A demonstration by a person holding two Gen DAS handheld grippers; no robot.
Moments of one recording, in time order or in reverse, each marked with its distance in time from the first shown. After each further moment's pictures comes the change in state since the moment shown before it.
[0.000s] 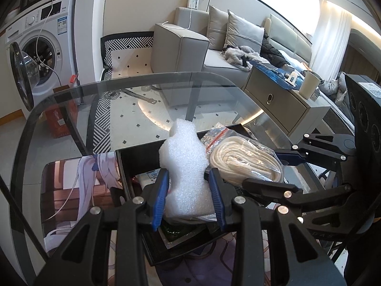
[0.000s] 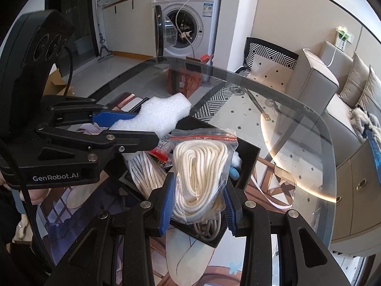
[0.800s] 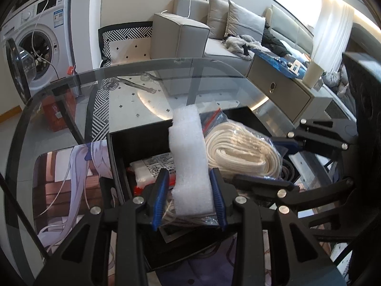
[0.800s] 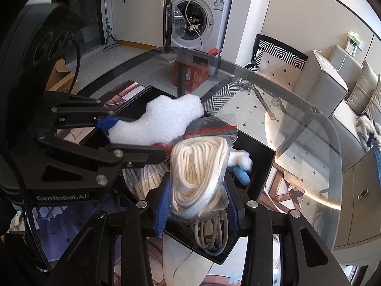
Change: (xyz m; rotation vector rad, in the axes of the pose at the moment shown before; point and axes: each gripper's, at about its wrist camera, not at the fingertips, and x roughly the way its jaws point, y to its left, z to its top) left arm 0.018 -0.001 -0.013 0.017 0.061 0.013; right arm 0.026 0.000 0.003 -0.054 0.031 0.013
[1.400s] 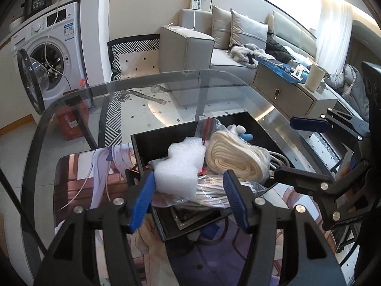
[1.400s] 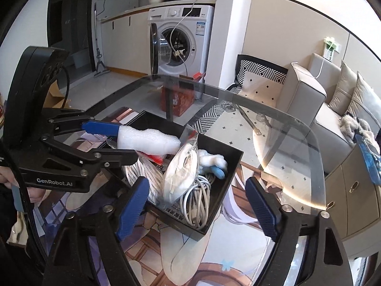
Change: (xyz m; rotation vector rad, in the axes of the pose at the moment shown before) left arm -0.038 0.006 -0.015 0.019 -0.081 0.061; right arm -0.054 -0.007 -0.027 0.082 -0.165 -0.064
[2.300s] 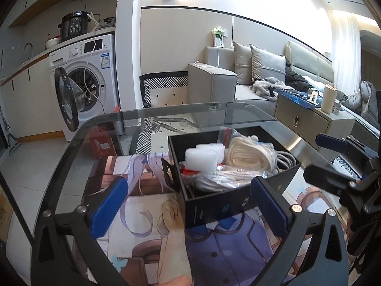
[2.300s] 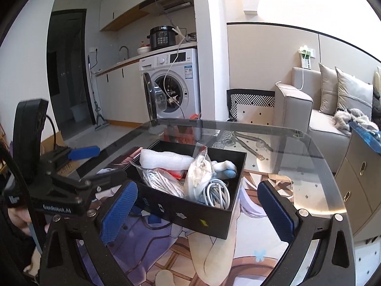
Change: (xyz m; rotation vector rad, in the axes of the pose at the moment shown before) left arm -0.041 -0.004 -0.057 -0.025 -0.264 0.186; right arm -0.038 0.020 -0.053 0.177 -0.306 0.019
